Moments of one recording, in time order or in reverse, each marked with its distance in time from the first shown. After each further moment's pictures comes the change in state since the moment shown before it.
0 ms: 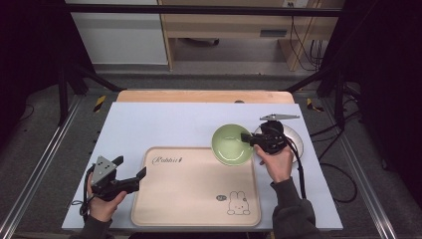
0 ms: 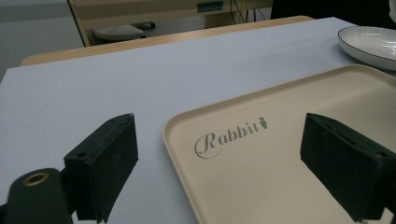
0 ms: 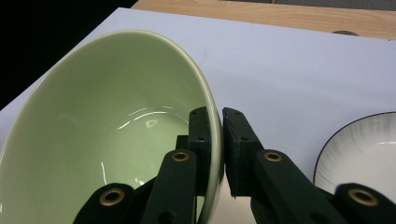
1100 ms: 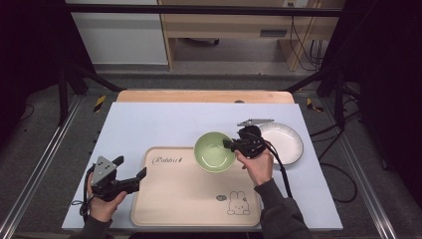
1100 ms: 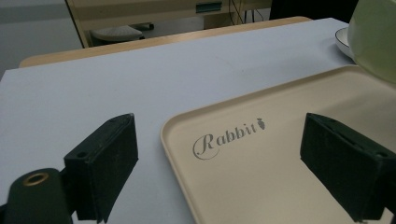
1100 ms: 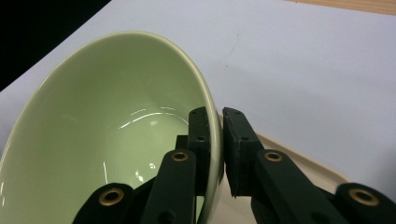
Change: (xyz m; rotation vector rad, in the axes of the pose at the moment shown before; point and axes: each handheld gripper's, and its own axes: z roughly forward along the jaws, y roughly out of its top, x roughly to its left) left arm -0.001 0.001 0.000 -0.002 -0.005 0.003; right arm 0.031 -0.008 0.043 0.064 0.039 -0.046
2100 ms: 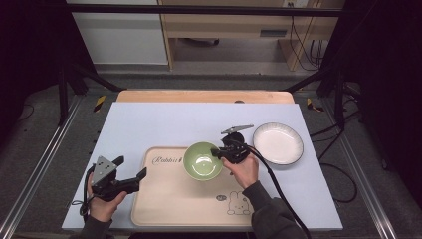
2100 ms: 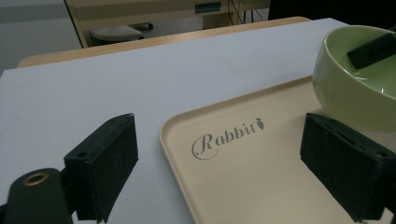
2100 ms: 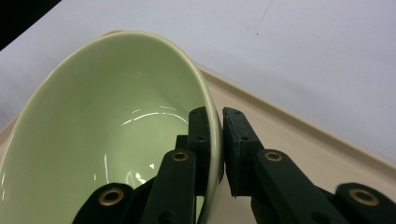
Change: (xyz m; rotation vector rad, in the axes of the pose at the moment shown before) left arm 0.000 0.000 0.000 0.001 -0.004 -0.001; right arm 0.015 -0.014 0.046 0.096 0.032 -0.026
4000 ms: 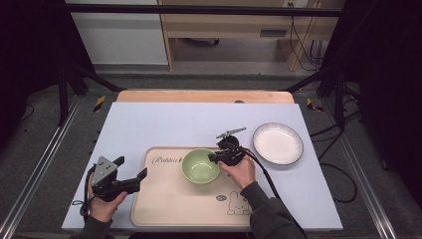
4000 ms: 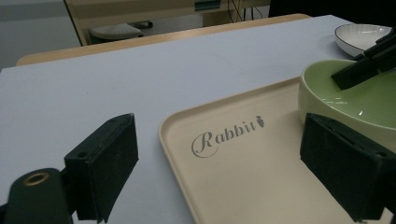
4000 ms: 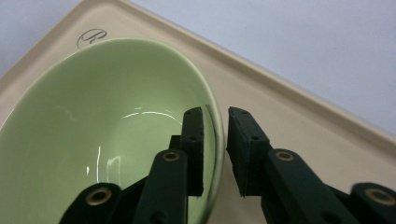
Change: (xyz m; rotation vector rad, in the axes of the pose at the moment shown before) left arm -0.001 -0.001 0.001 0.008 0.000 0.003; right arm -0.006 -0.008 0.025 0.073 0.007 -0.018
